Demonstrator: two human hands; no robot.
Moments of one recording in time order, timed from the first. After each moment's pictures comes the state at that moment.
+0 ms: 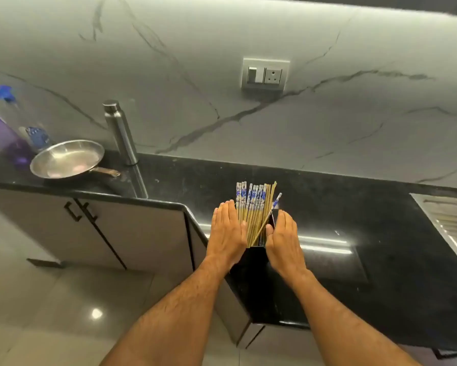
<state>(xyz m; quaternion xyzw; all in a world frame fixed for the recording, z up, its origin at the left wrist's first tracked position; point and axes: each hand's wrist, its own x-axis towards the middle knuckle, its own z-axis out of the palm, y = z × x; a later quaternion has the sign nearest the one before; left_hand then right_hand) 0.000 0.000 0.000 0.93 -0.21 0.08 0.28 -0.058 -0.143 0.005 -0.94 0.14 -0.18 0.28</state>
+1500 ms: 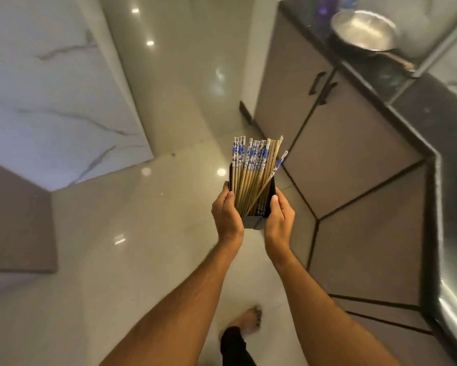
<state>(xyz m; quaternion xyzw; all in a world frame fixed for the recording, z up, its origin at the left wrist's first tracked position) -0.295 0.307 -0.120 0.48 0.45 0.32 0.68 -0.240 0.237 -0.127 -0.71 -0.06 0.19 0.68</state>
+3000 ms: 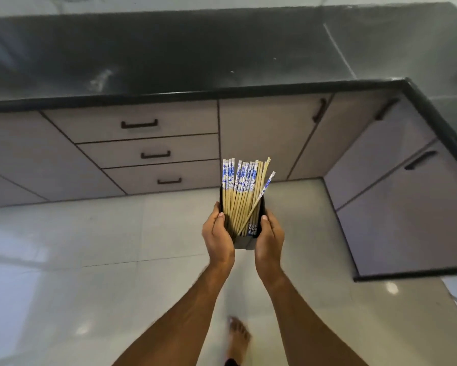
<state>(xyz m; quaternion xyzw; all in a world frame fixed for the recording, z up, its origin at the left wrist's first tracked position) -1.311 0.240 -0.131 -0.10 0.64 0.75 0.11 -1.267 0.310 -0.132 -0.38 -0.56 0.71 0.22</state>
